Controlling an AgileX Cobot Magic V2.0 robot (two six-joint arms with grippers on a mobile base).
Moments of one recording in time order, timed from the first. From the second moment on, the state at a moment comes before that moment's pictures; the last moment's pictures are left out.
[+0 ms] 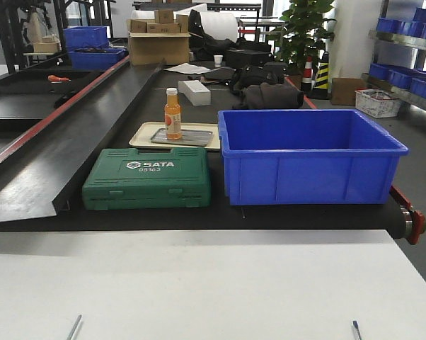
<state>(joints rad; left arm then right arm) -0.04 0.05 -0.19 -0.06 0.06 0.06 0.01 0.07 -0.23 -0.11 0.10 0.05</state>
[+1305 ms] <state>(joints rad) -0.04 1.08 -0.63 -0.07 0.10 0.04 0.01 1.06 -0.76 -0.02 0.45 0.07</state>
